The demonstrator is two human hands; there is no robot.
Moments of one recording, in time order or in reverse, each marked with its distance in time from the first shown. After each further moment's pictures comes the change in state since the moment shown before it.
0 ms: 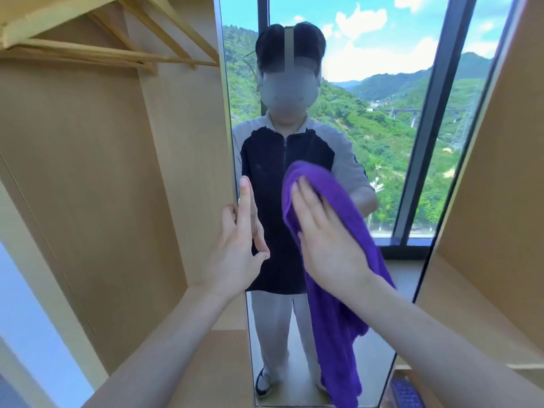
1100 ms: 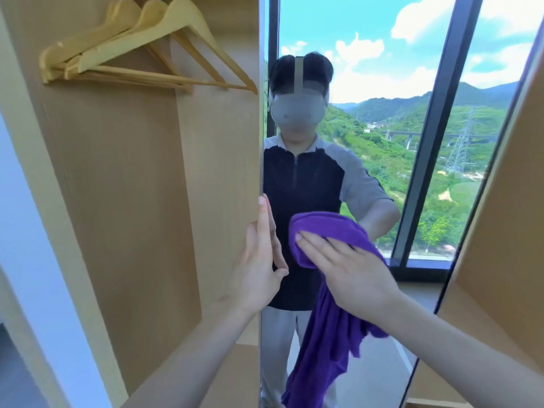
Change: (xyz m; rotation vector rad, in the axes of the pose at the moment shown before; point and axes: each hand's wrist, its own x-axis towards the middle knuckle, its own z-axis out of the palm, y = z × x) left_hand -0.008 0.005 0.002 -0.053 0.064 -0.032; right_hand -0.016 0.019 -0.004 -0.025 -0.217 -0.261
